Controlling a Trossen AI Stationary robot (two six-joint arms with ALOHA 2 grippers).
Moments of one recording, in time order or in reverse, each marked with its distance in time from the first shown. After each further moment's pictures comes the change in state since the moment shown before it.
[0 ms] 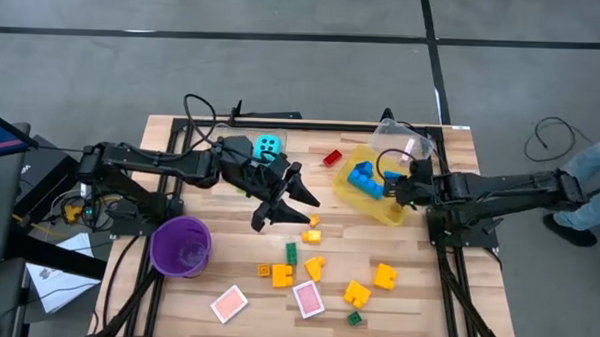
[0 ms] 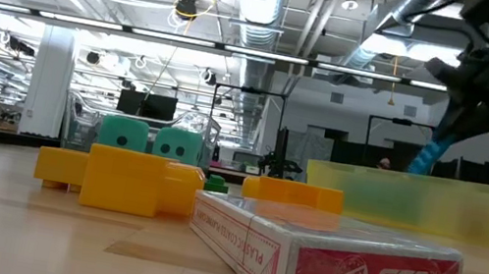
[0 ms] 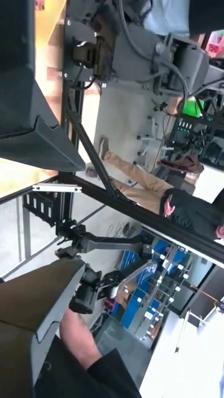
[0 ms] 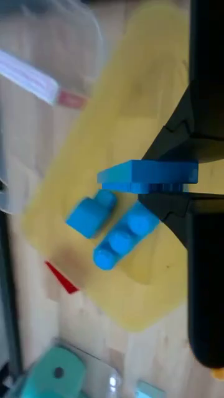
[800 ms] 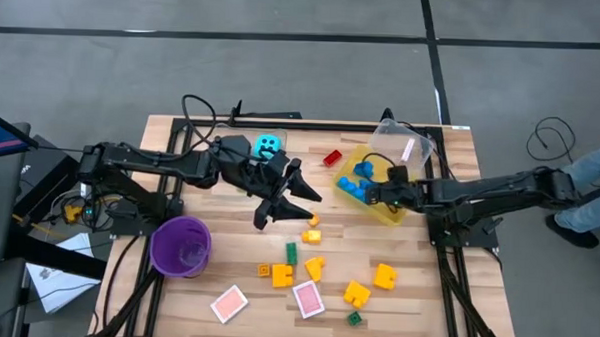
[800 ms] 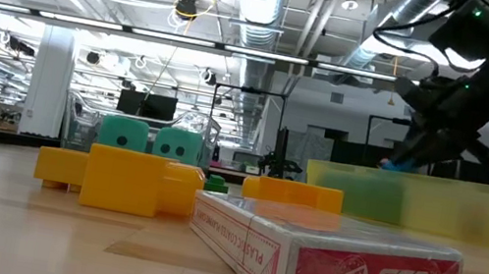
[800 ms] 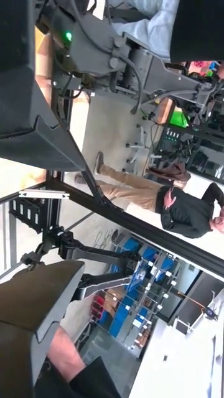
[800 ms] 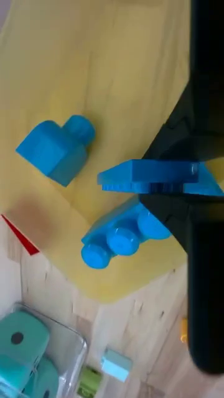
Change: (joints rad) left arm -0.009 0.000 0.000 0.041 -0.052 -0.012; right arm -0.060 0.176 -0.151 0.519 -0.143 -0.183
